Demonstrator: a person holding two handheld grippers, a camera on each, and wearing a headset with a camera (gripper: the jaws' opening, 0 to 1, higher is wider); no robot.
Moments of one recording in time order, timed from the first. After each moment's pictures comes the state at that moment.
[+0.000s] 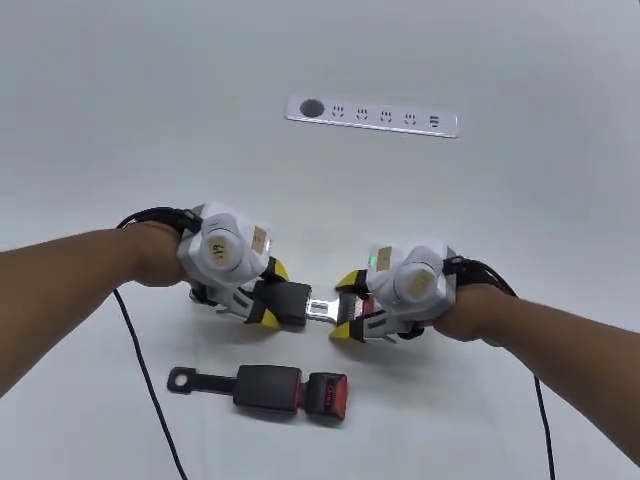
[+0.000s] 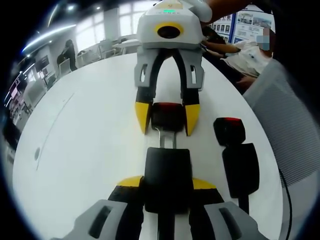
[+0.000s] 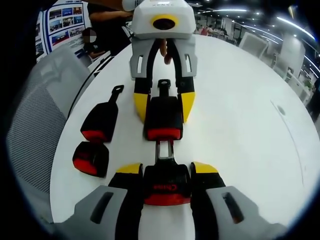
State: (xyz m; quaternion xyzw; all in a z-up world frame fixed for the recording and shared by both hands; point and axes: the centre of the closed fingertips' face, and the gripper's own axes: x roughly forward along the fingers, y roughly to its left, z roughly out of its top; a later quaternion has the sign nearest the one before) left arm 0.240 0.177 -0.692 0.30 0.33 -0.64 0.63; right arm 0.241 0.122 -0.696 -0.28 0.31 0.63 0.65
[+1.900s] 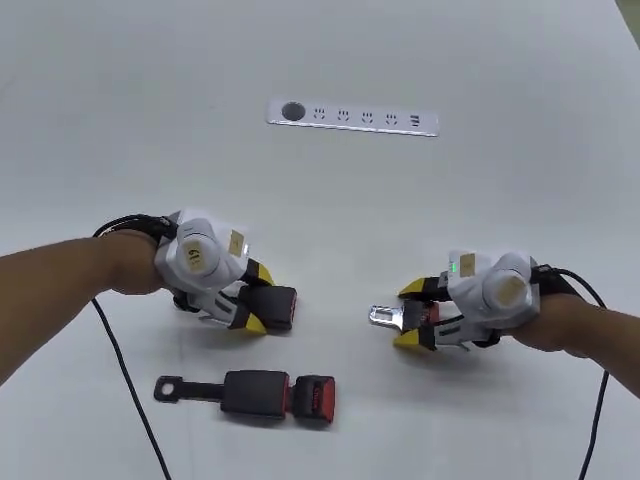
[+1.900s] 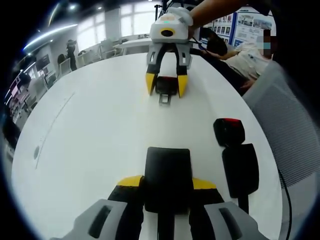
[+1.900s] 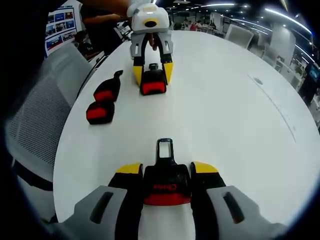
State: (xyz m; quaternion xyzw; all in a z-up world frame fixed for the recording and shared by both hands) left arm 0.240 0.177 -0.691 0.30 0.33 -0.64 0.63; right arm 0.239 0.018 -0.690 -0.27 0.34 0.60 0.68
